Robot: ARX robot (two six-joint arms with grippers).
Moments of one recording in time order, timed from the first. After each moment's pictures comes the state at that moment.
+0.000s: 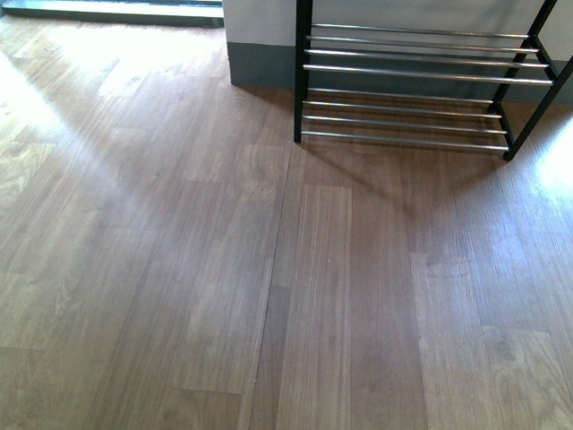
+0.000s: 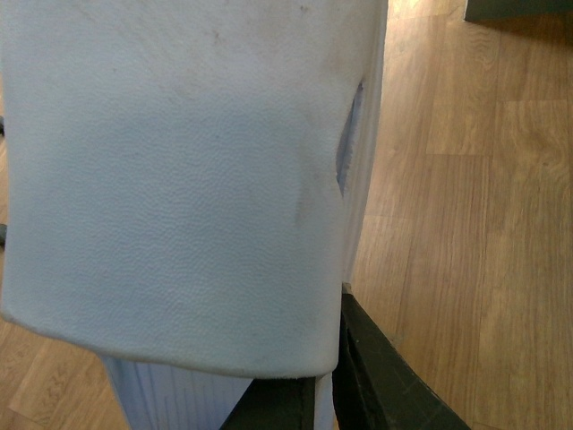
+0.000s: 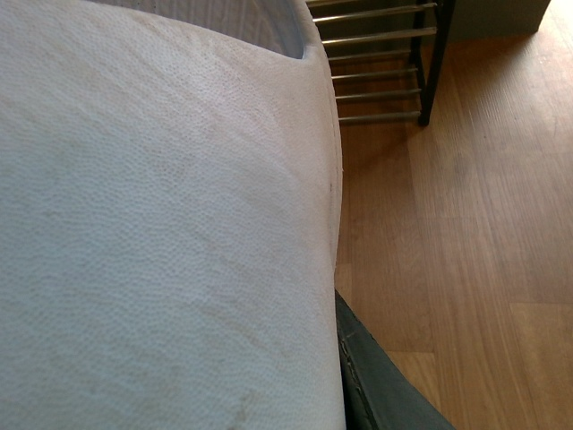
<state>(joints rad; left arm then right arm) -0.29 0.89 0.30 0.10 -0.53 0.03 -0.21 1.07 0.31 0.31 -0.23 0.06</state>
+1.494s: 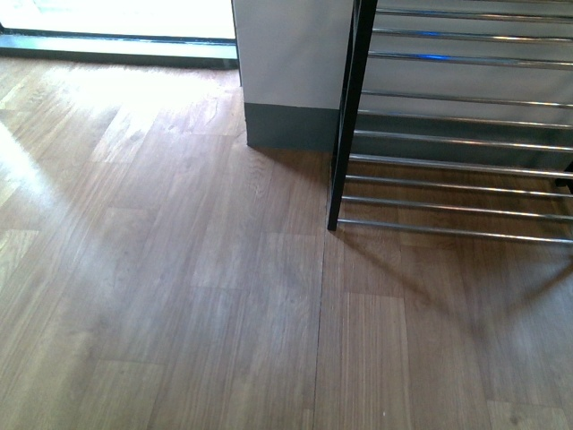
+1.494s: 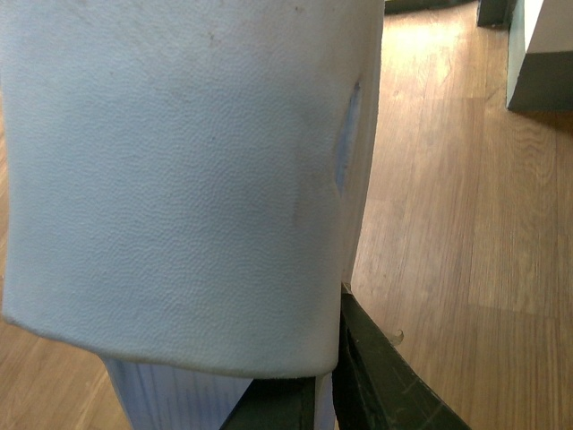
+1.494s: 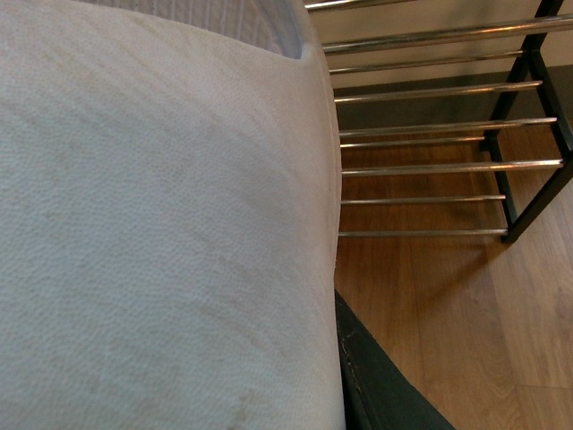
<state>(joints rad) -0.29 0.89 0.30 0.10 -0.53 0.03 -0.21 1.06 0.31 0.31 -0.23 0.06</state>
